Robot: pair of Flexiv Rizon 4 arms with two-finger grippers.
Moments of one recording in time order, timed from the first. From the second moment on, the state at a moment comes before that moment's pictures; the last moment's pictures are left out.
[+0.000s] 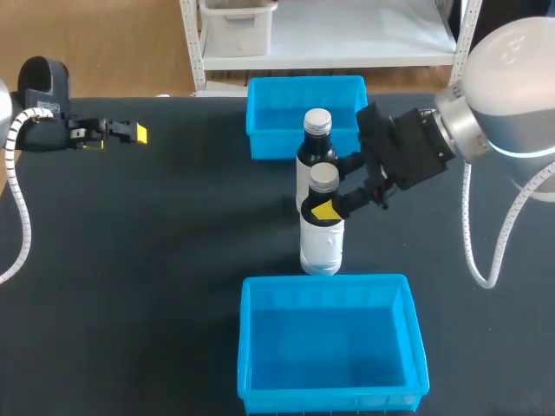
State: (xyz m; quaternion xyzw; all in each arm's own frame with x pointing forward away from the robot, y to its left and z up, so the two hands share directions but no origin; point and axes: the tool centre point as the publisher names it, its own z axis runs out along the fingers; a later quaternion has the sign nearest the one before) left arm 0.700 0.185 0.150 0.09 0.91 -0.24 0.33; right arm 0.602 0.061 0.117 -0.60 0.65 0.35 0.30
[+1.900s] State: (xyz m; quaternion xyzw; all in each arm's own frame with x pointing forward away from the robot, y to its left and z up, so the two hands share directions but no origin) left arm 0.700 0.185 0.150 0.09 0.91 -0.24 0.33; right arm 0.600 0.058 0.118 -0.60 0.65 0.34 0.31
